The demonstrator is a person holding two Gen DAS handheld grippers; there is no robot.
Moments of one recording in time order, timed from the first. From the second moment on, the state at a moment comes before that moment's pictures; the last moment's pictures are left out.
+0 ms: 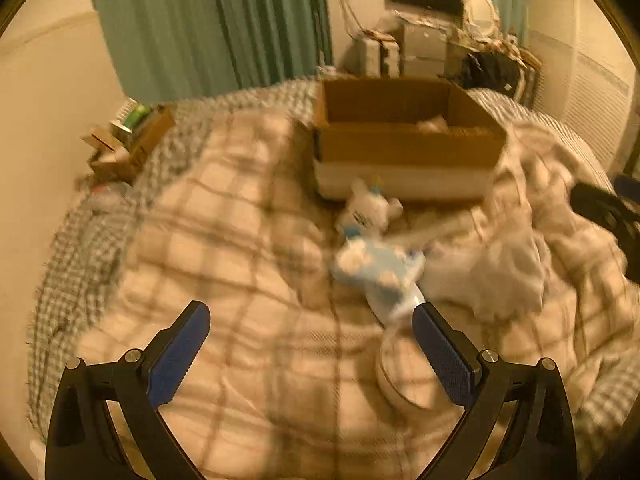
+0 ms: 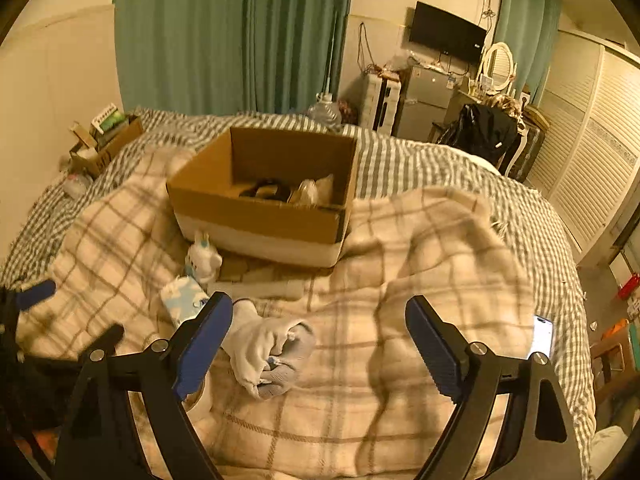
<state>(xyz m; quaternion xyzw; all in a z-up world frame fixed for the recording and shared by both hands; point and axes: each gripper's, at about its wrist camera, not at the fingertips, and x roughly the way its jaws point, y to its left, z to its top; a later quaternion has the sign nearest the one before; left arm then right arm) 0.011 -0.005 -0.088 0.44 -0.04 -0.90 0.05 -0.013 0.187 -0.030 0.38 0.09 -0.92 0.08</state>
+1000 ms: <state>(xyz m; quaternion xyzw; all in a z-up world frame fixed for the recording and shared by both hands) 0.013 0.028 -0.135 0.46 -0.08 -0.88 0.01 -0.019 0.172 -0.097 0.46 0.08 -0.87 0.14</state>
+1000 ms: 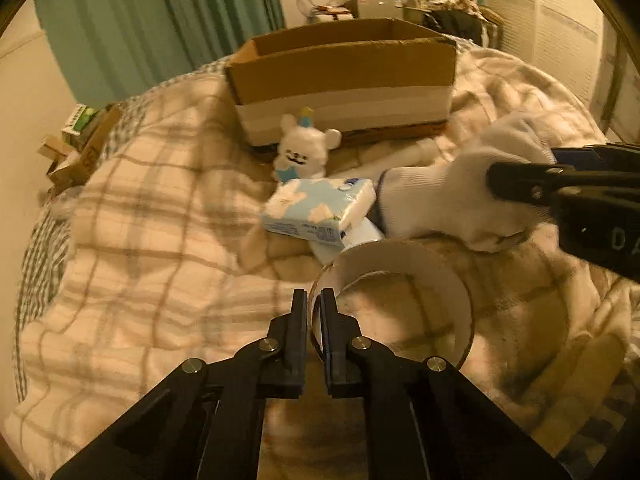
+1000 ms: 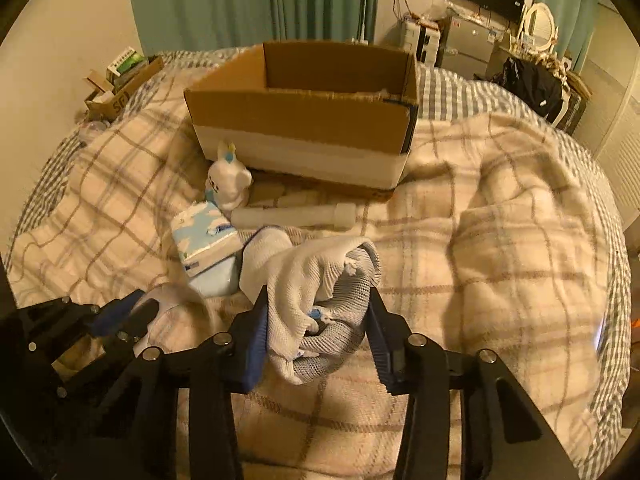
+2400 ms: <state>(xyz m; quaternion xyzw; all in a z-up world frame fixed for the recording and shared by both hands) -0.222 0.007 -0.056 0.37 -0.07 -0.93 0.01 -0.220 0.164 -0.021 0.33 0.04 -0.94 0.13</state>
